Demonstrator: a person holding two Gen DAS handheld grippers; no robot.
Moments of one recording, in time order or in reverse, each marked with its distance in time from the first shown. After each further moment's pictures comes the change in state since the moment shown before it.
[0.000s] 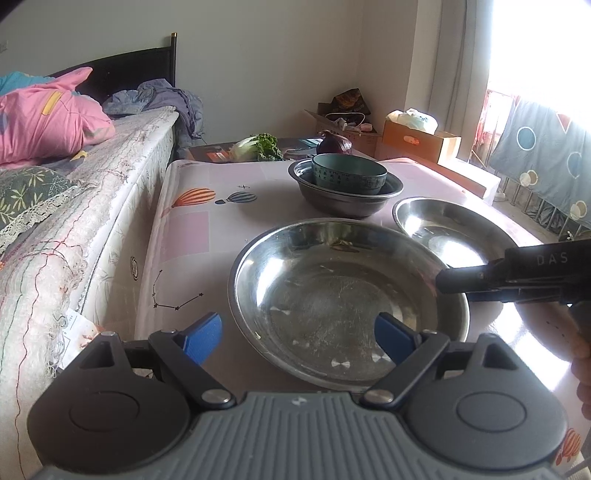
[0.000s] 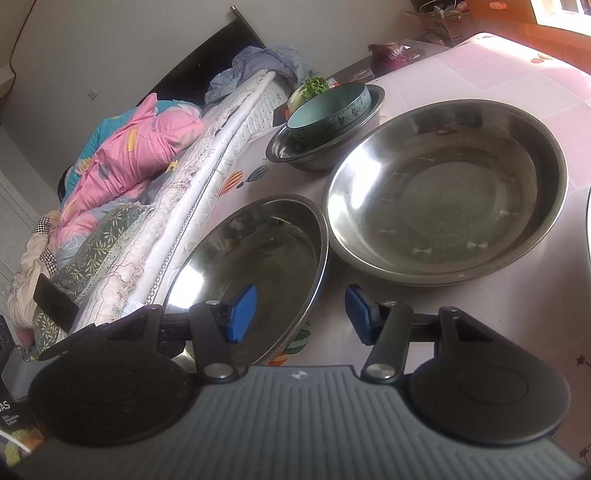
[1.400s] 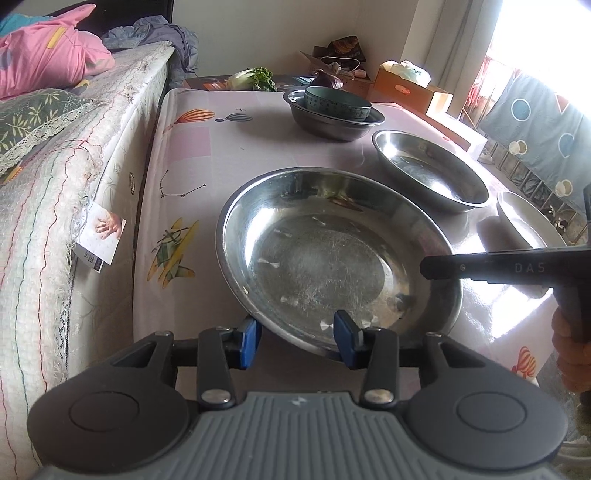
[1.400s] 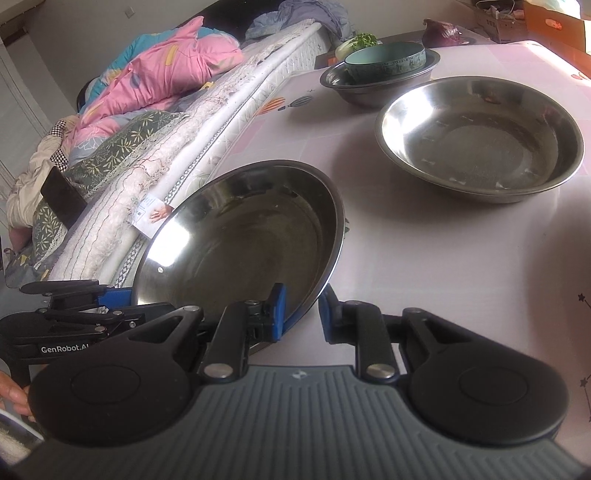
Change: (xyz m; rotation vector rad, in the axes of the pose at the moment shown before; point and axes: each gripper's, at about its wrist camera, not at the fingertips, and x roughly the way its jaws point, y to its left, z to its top) left arm -0.052 0.007 -0.044 -0.056 0.209 -0.070; right arm -0.030 0.033 -0.053 -0.207 0.151 0.005
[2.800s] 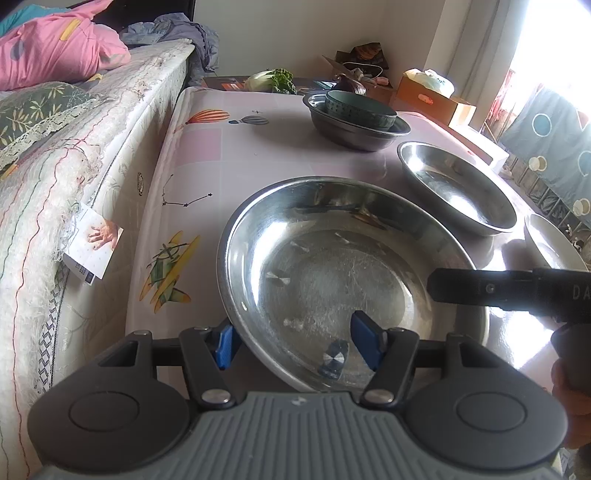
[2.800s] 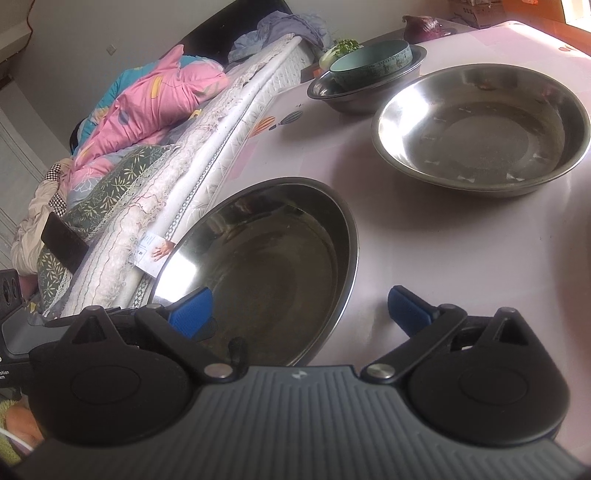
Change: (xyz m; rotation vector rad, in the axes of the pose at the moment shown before) left arm 0.028 -0.002 0.017 -0.056 -0.016 0.045; right arm 0.019 -0.001 0.009 0.101 -0.043 0.018
